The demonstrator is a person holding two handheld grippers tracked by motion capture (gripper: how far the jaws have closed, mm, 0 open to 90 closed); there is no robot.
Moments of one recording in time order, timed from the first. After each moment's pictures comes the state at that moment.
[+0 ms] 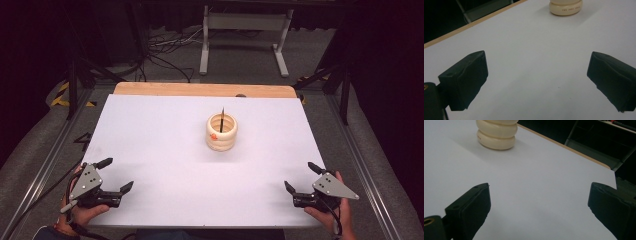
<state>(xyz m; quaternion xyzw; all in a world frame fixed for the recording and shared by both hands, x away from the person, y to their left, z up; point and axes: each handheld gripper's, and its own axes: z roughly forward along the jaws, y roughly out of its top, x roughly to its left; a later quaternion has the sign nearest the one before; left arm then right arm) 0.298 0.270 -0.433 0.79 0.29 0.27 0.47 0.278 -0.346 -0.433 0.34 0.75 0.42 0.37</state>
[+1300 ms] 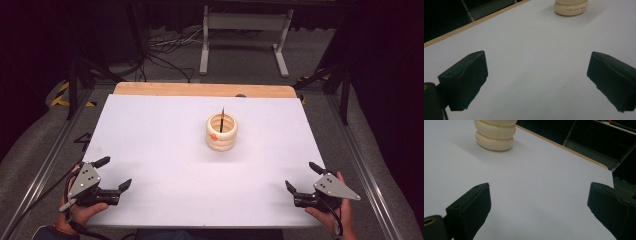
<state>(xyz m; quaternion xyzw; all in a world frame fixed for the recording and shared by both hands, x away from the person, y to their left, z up) 0.300 0.274 -0.434 0.79 0.30 0.28 0.47 0.276 -0.347 -0.431 0.34 0.75 0.42 0.38</state>
